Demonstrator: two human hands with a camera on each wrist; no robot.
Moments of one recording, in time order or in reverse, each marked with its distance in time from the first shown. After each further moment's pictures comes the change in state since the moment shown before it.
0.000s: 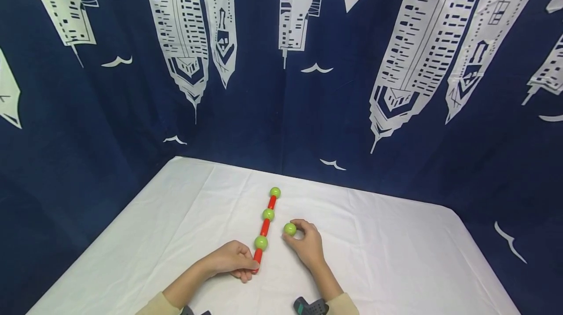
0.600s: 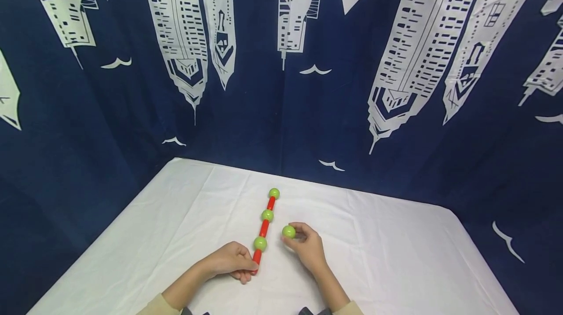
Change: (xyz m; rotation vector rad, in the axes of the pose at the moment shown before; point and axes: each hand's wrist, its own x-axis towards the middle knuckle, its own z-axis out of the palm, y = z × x) left_hand 0.000 -0.001 0.000 0.020 0.011 0.004; right_hand -0.011 -0.020 -0.013 0.204 -0.047 0.121
